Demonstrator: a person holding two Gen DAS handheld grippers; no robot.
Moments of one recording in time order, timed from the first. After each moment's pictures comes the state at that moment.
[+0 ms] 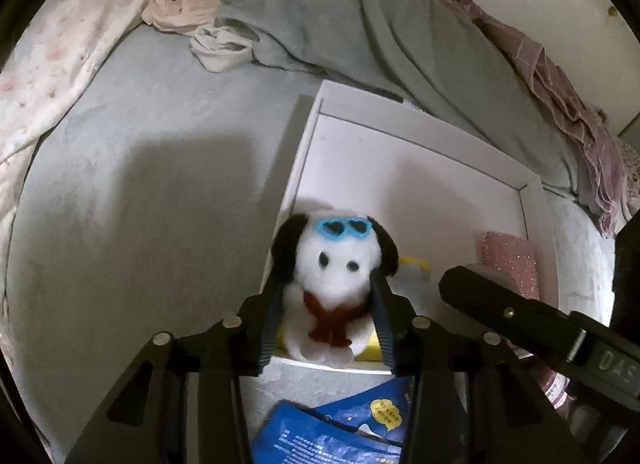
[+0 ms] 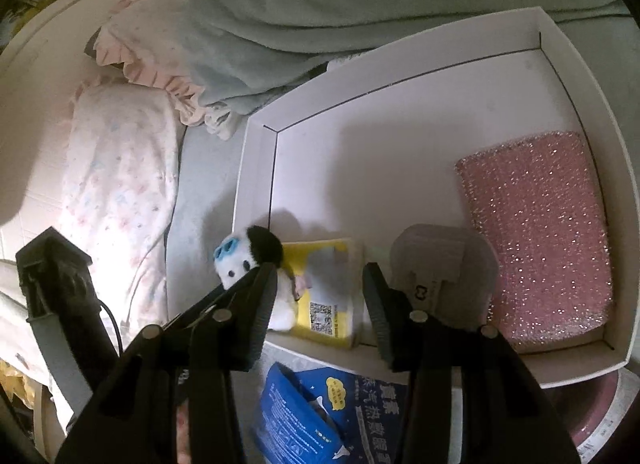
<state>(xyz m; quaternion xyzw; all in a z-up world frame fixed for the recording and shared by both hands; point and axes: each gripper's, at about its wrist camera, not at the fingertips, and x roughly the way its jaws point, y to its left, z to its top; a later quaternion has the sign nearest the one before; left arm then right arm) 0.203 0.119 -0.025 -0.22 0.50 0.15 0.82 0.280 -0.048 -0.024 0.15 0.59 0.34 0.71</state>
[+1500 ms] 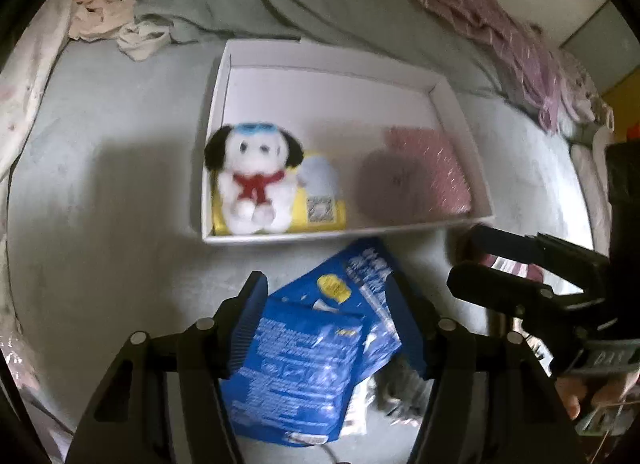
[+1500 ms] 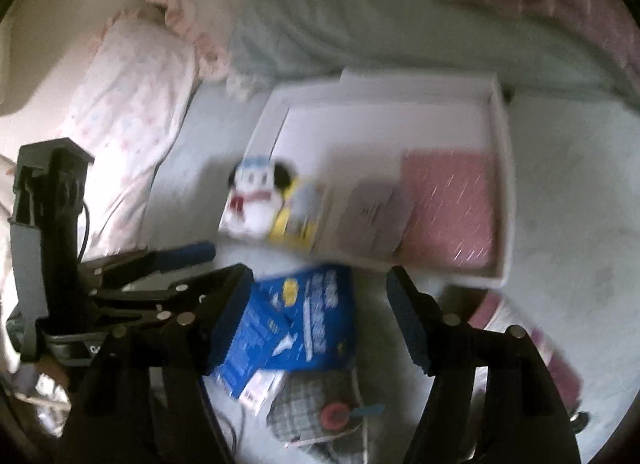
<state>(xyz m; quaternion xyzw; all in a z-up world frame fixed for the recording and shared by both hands) 0.161 0.079 0.009 -0.17 0.58 0.01 0.80 0.229 -0.098 0.028 0.00 0.58 0.38 0.72</state>
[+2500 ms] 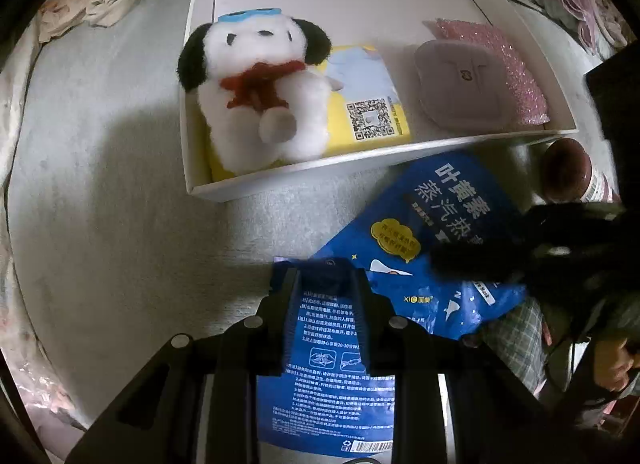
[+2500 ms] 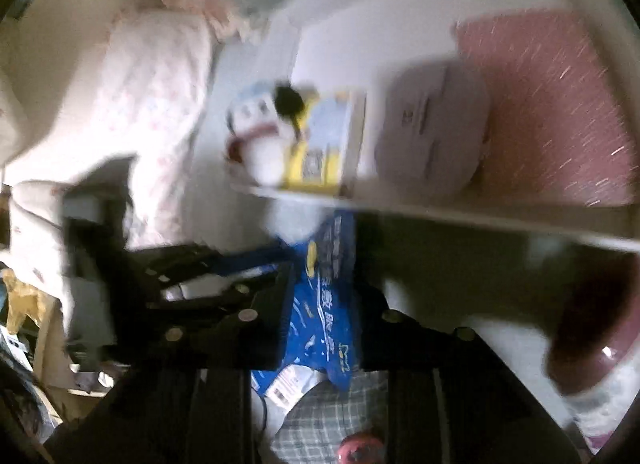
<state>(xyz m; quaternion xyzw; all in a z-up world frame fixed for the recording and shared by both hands) 0.168 0.077 -0.049 -0.07 0.67 0.01 0.74 0.229 -0.070 -0.060 0.10 0.67 0.44 0.59</state>
